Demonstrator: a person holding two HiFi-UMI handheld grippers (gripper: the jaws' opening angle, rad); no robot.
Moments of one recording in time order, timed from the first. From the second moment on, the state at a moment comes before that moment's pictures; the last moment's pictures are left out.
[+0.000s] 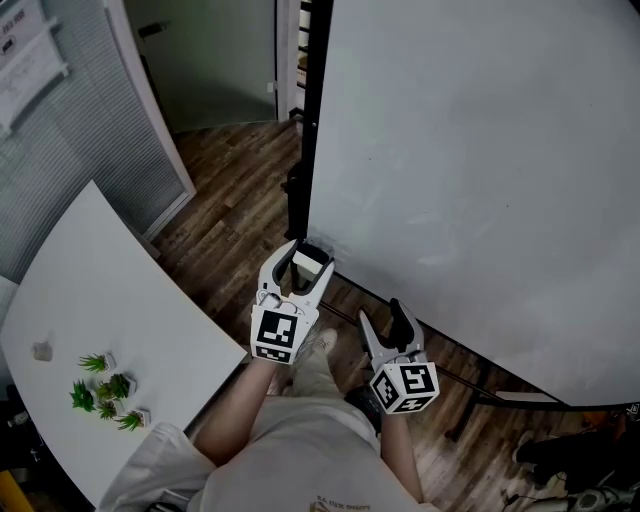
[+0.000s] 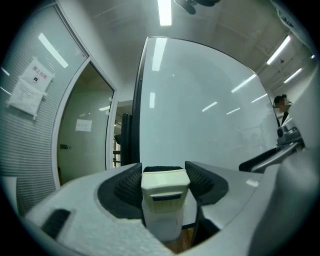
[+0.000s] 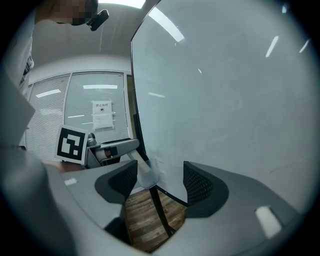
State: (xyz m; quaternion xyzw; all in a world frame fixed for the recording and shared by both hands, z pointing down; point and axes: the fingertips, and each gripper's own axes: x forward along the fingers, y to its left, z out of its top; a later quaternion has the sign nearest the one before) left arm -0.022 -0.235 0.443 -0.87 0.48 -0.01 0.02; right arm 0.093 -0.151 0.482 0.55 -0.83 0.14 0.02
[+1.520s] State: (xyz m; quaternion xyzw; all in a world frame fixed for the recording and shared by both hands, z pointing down) left arm -0.041 -0.181 0.404 -0.87 0.49 0.02 0.05; right arm 0.074 -0.119 0.454 0.53 -0.84 0.11 0.00
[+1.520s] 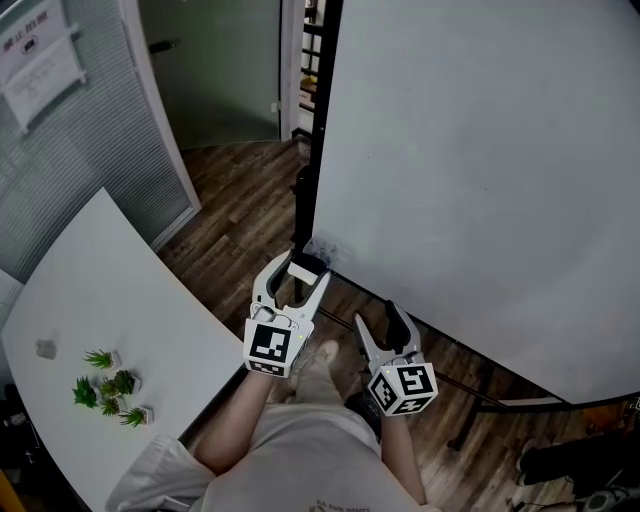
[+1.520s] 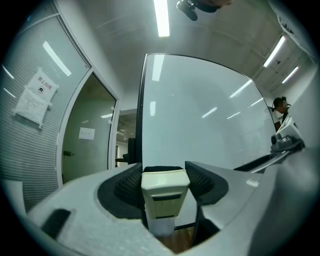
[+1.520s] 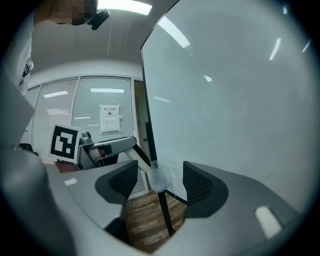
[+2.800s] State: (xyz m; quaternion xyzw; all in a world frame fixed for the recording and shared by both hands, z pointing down) left arm -0.054 -0.117 0.391 -0.87 0.49 0.02 0.05; right arm 0.084 -0.077 0.444 0.55 -0.83 0.10 -0.02
